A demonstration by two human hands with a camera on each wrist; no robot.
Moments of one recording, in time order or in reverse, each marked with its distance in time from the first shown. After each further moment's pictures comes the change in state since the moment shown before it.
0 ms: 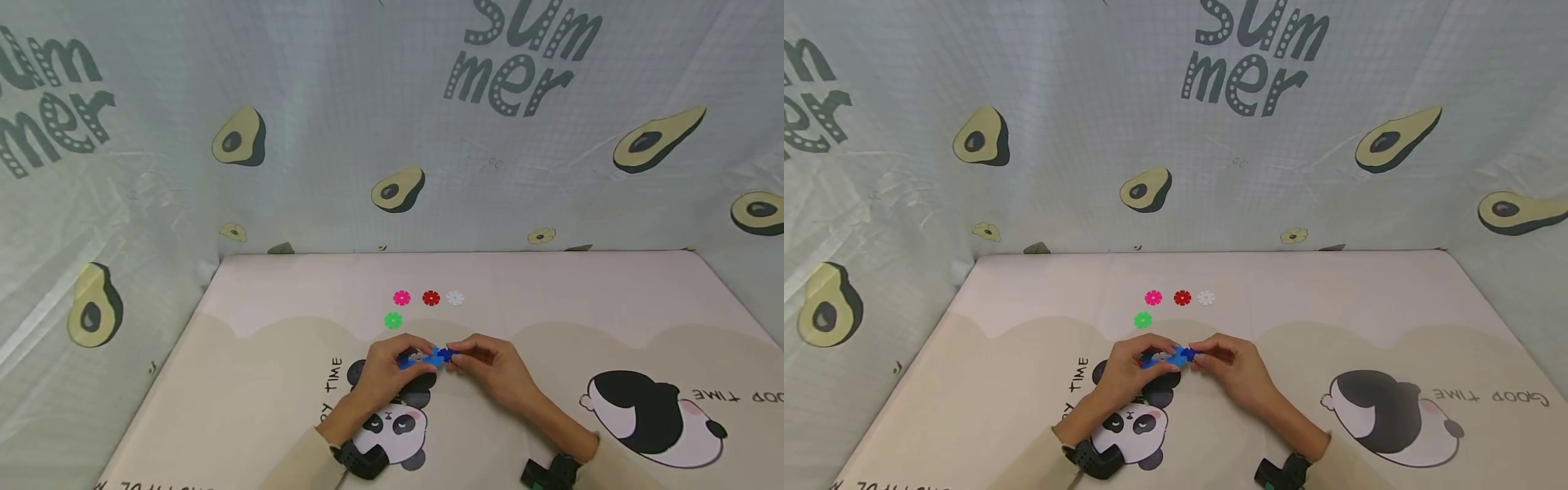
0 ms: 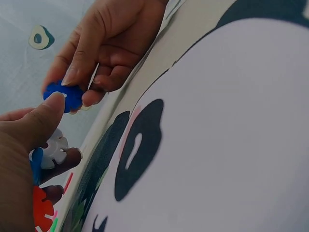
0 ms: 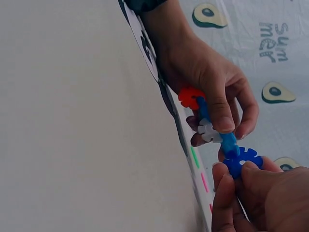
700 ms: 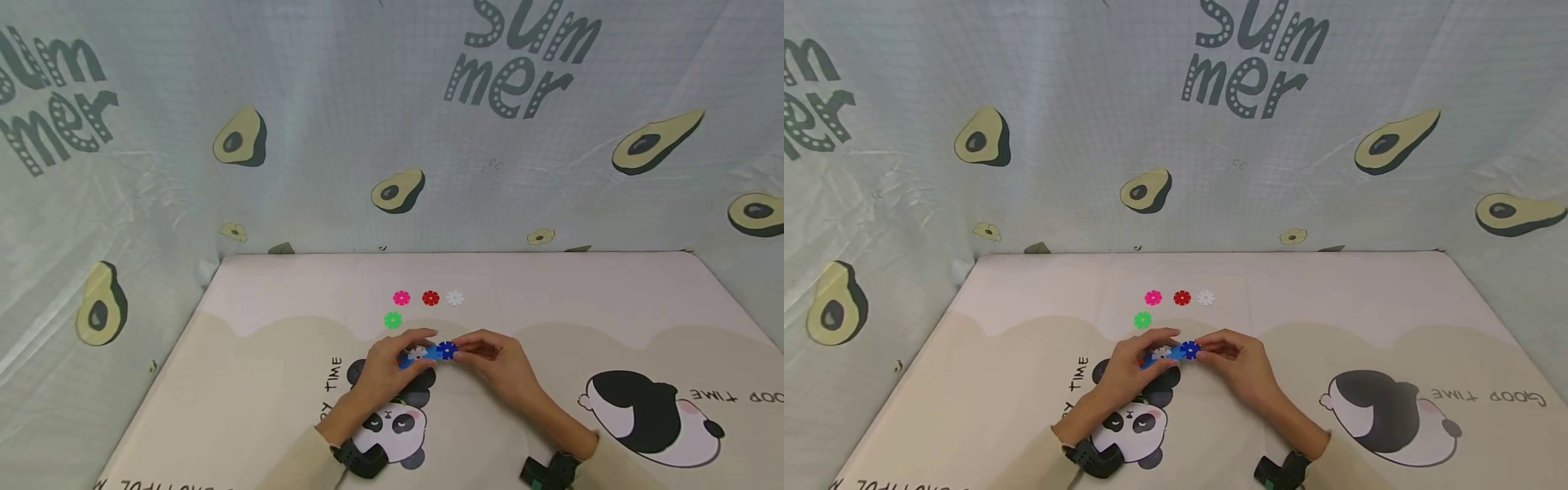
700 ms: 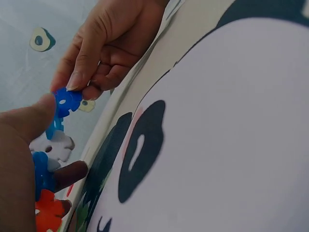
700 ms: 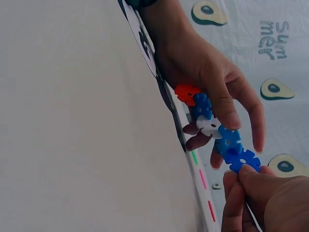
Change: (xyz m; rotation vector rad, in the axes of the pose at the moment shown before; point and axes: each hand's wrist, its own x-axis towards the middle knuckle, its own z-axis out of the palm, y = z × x) left_hand 0.002 0.001 -0.003 0.188 -0.057 0.015; right_hand 0.001 -0.001 -0.002 -0.089 0.104 0.041
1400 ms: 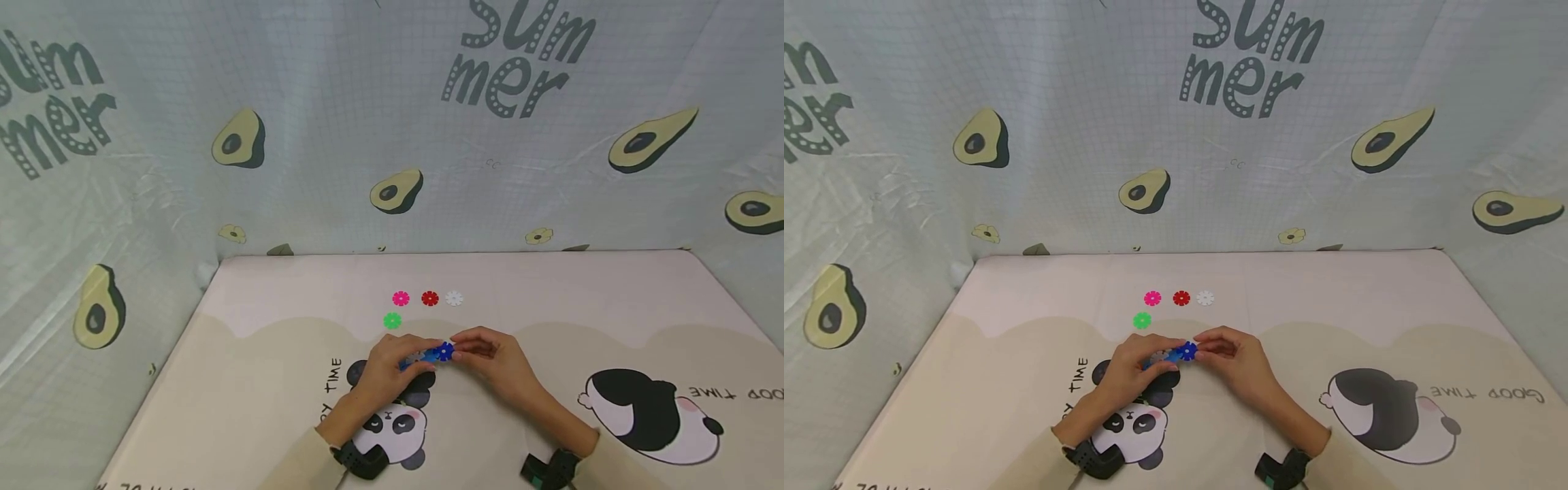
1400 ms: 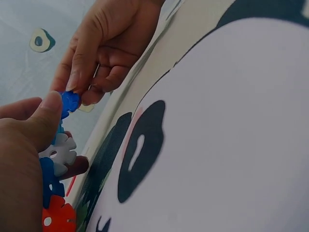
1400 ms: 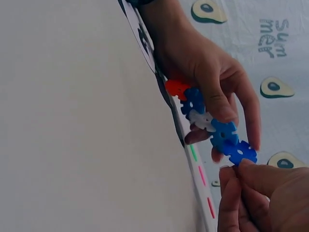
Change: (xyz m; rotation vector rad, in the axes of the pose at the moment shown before) left_hand 0.001 0.000 0.000 0.014 -0.039 0.062; right_hand 0.002 -0.004 -0.003 -0.028 -0.054 0.036
